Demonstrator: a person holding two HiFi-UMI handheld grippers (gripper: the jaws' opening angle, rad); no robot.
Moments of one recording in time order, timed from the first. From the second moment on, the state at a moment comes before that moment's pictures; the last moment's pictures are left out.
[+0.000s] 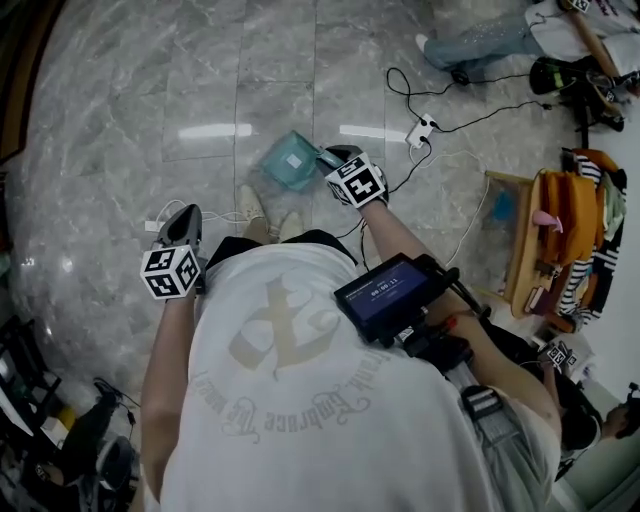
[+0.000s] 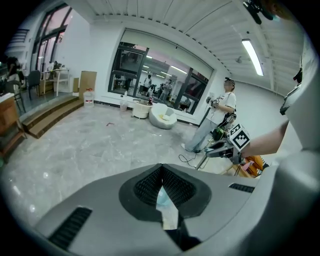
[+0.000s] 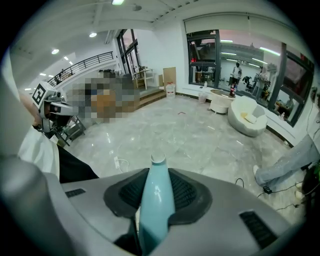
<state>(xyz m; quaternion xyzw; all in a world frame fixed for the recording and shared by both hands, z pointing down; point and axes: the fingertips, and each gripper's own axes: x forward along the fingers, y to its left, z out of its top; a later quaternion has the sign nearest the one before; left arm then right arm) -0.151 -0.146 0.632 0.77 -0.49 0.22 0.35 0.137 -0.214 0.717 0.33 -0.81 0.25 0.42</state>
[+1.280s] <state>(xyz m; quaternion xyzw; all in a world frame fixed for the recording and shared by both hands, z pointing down) -0.170 -0.107 0.605 0.72 -0.55 0.22 0.35 0.132 -0.226 0.763 0.33 -0.80 0.26 0.42</state>
